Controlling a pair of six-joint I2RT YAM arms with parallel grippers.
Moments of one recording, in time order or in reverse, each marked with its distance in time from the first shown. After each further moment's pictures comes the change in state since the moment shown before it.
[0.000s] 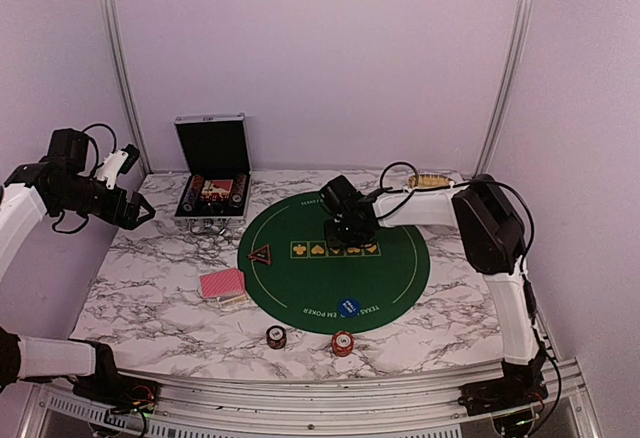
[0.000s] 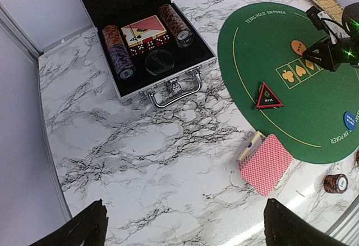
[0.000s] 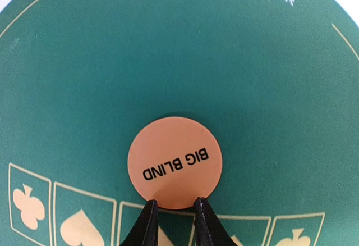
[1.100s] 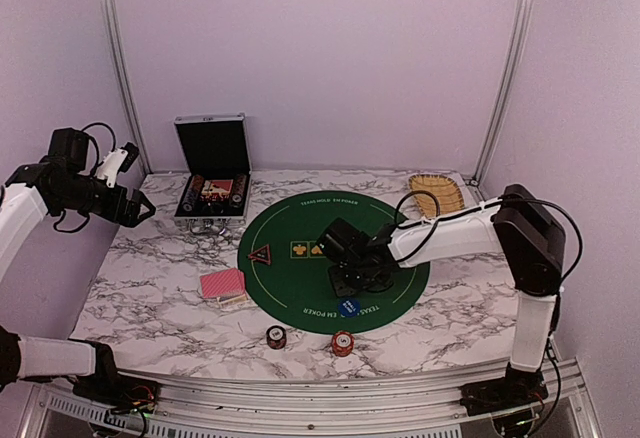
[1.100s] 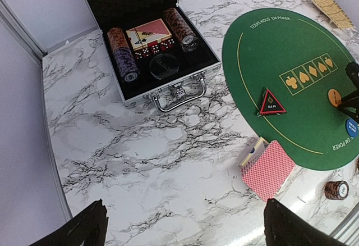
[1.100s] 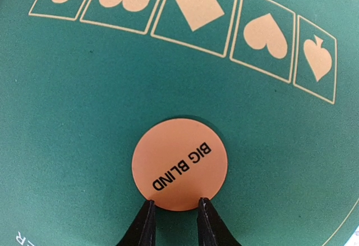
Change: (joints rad) left arm 0.000 0.005 -0.004 0.029 -0.010 -0.024; right arm 0.214 -0.302 -0.427 -0.021 0.060 0.074
